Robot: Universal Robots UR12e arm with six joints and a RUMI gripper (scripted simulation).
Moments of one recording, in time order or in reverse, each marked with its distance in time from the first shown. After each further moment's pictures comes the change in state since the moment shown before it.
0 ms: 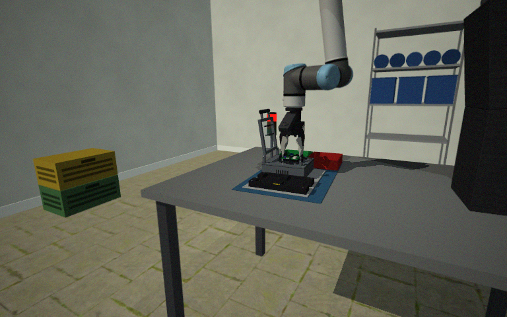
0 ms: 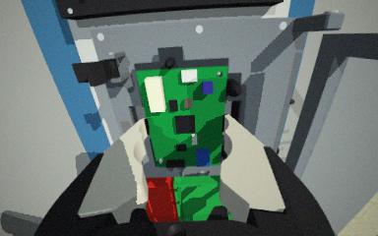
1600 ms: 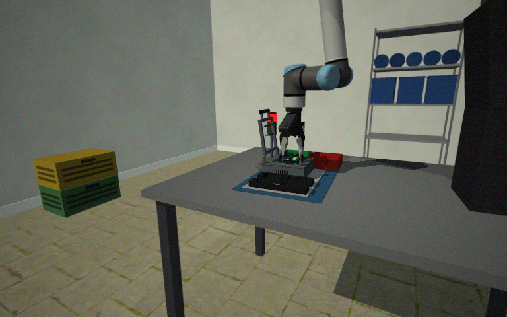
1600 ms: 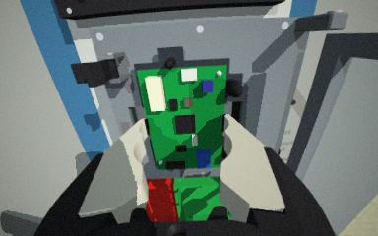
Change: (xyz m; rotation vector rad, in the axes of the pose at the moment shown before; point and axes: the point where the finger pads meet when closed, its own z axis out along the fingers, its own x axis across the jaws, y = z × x) arm 0.000 0.000 0.002 0.000 -0.001 0.000
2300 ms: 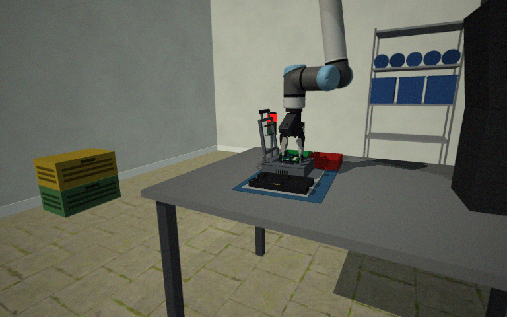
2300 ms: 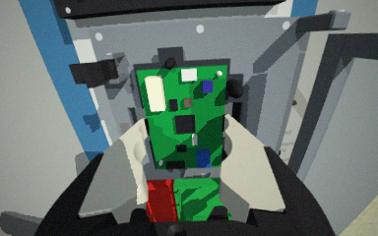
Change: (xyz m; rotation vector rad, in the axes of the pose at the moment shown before) arm 0.000 0.000 0.002 0.000 0.000 0.000
